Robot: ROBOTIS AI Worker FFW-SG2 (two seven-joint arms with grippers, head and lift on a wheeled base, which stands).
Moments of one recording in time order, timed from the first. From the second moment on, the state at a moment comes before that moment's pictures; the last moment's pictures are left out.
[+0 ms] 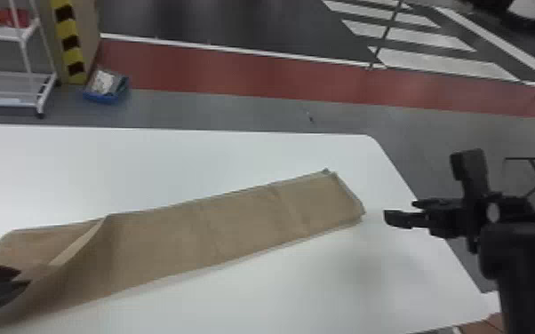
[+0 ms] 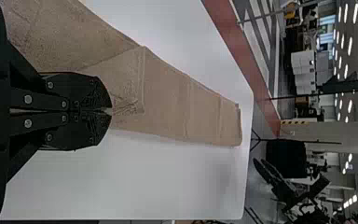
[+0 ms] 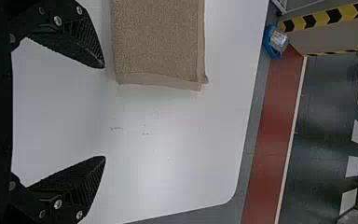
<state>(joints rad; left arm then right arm) 0.33 0.45 0.28 -2.00 0.00 0.29 -1.31 -0.06 -0.34 -0.41 -1.77 0.40 0.92 0.94</state>
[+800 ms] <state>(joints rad) 0.18 0.44 0.23 -1.86 -0.08 0.37 -1.11 -0.06 -0.33 -0.40 -1.77 0.41 0.92 0.94</state>
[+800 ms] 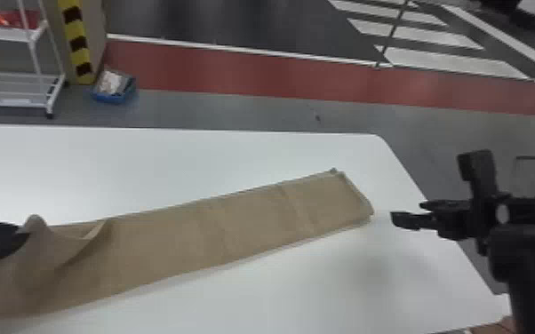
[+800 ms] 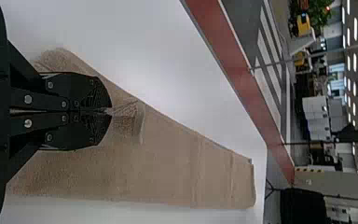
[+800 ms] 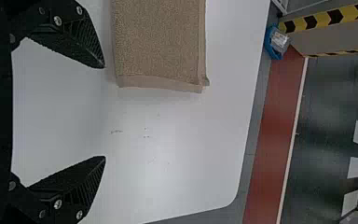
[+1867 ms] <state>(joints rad) 0.01 0.45 0.14 -1.63 -0.17 0.53 -1.09 -0.05 -0.33 -0.40 -1.77 0.42 0.92 0.95</state>
